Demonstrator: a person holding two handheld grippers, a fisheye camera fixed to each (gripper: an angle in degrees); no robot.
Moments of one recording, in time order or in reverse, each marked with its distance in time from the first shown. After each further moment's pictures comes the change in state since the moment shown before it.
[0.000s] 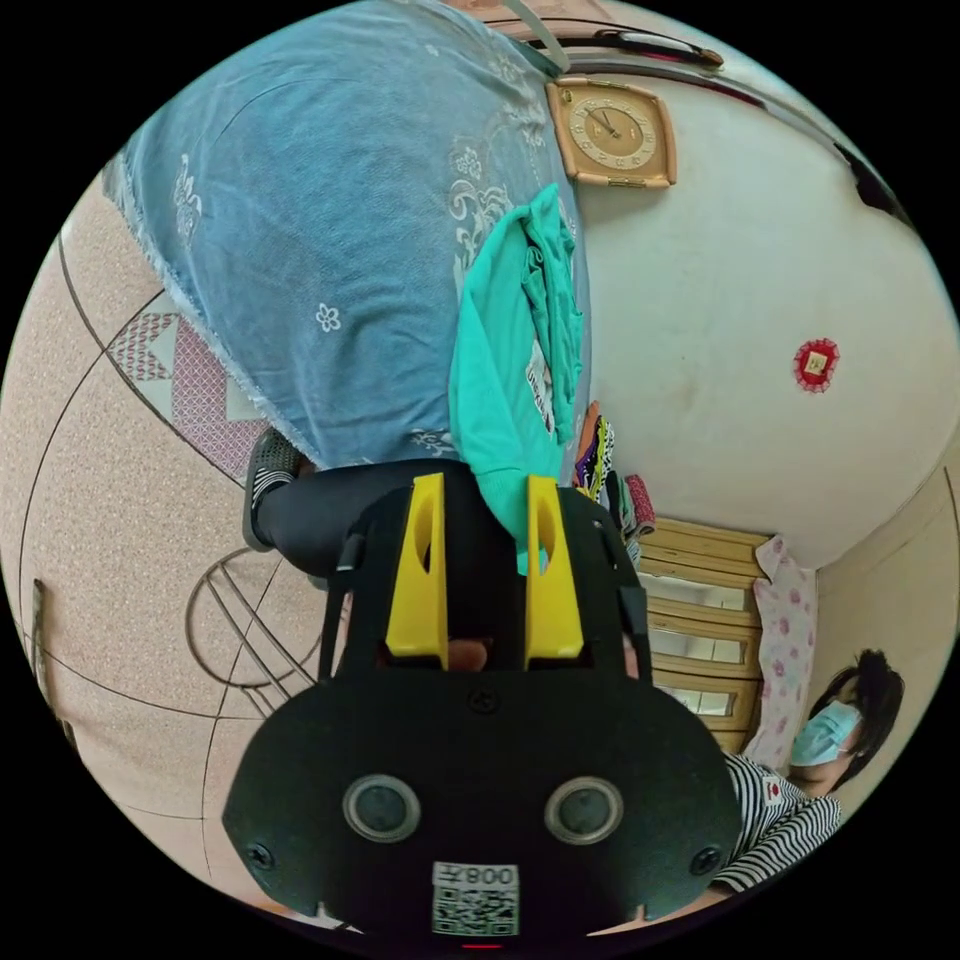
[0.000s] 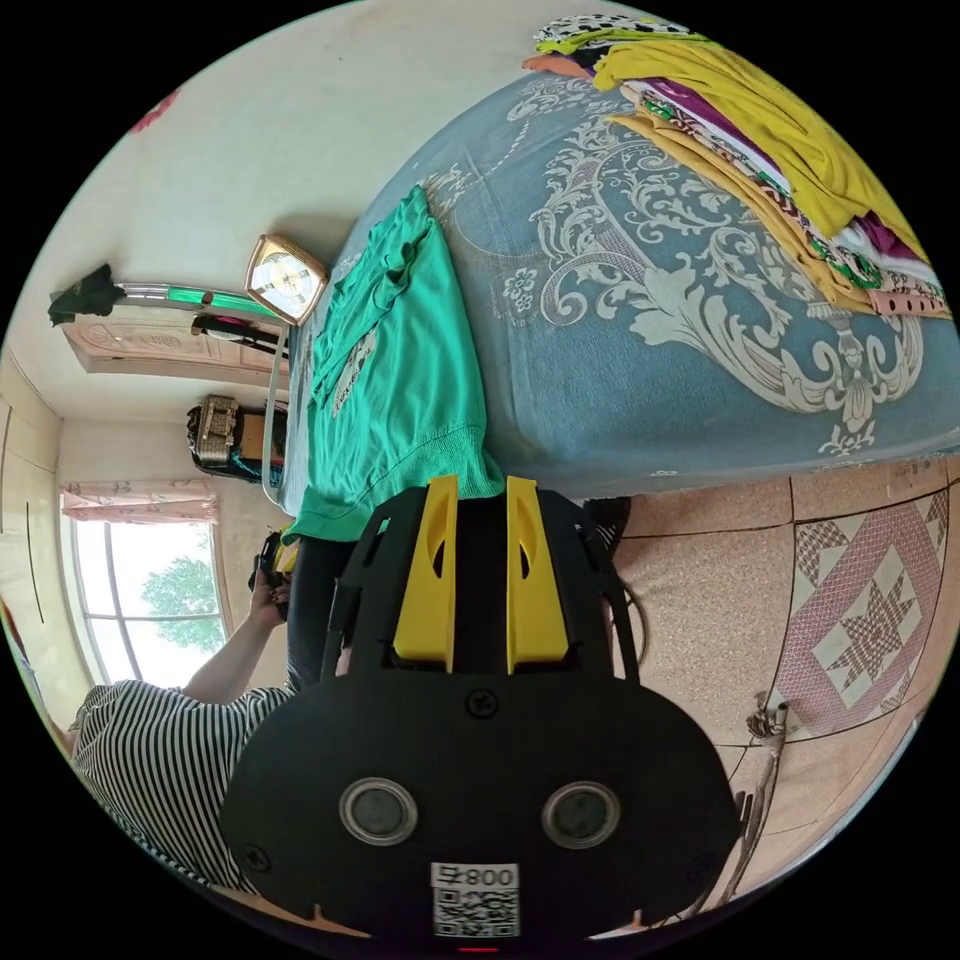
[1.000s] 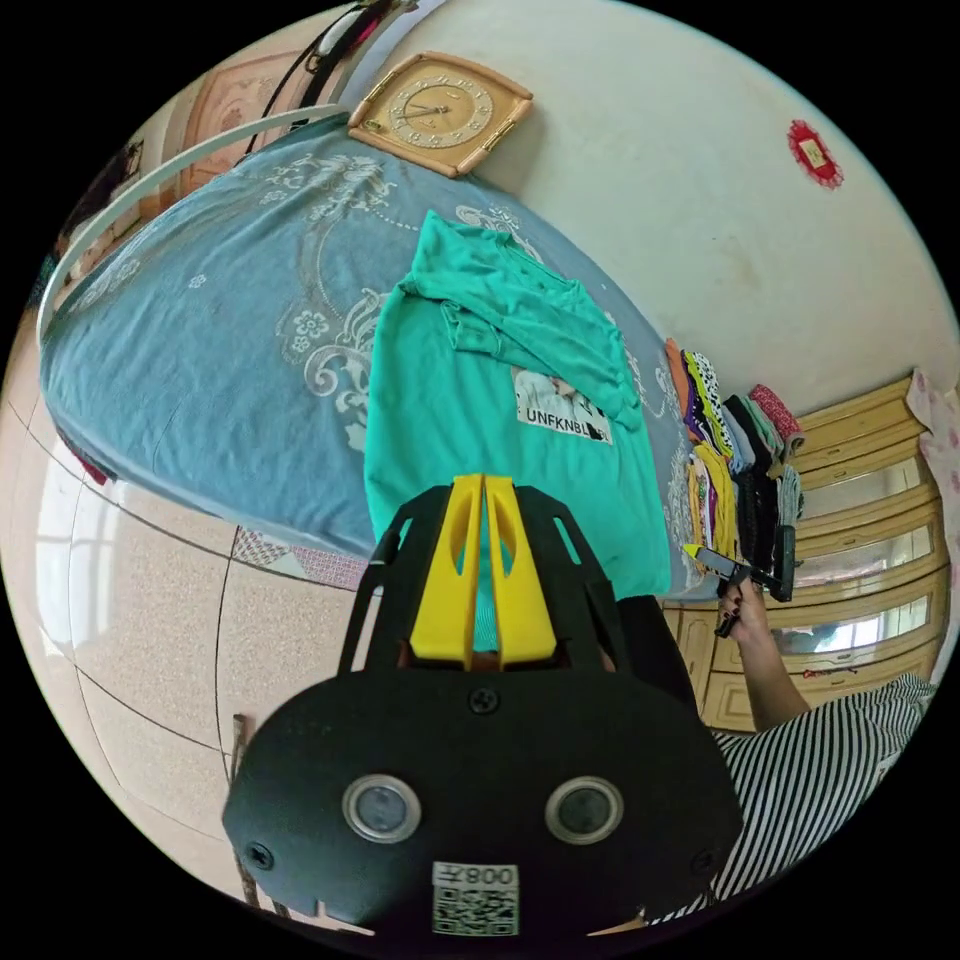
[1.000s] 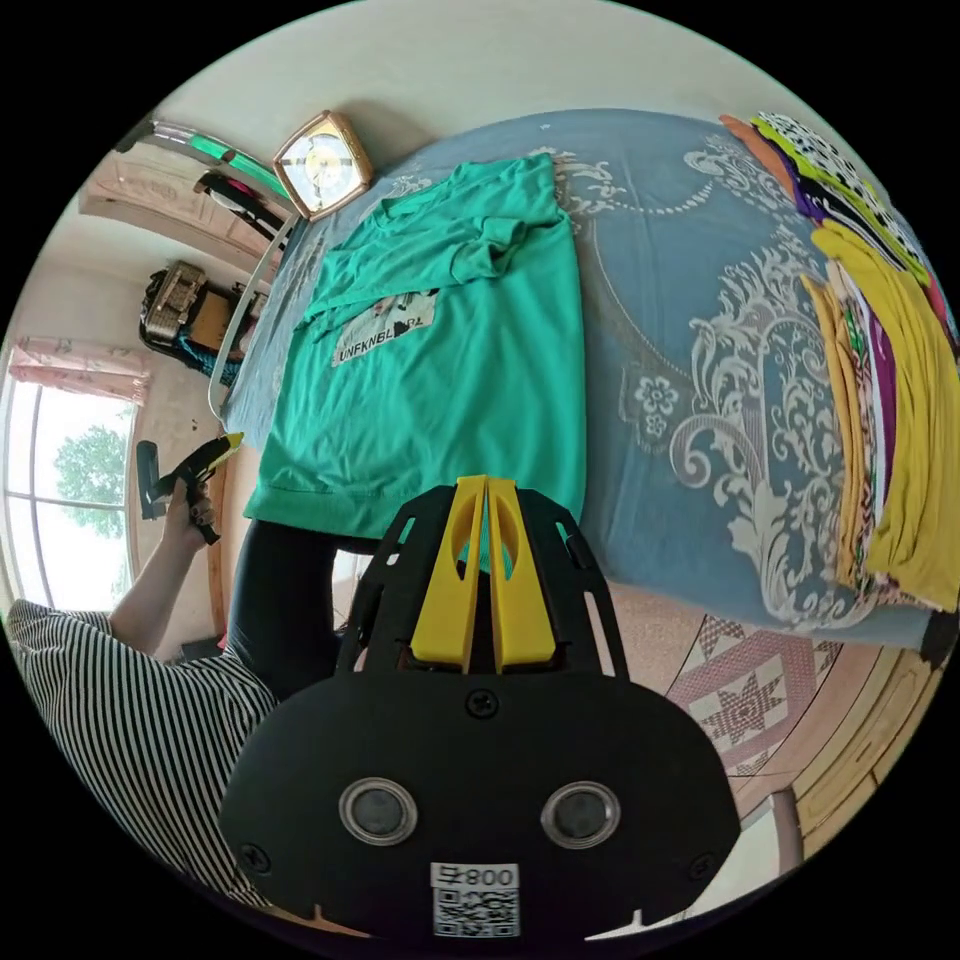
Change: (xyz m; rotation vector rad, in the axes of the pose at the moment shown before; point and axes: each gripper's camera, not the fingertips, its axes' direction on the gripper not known) left arm 0.007 -0.055 0.252 0.046 -0.518 0.418; right arm -0.122 -0.125 0.137 -0.138 0.272 -0.297
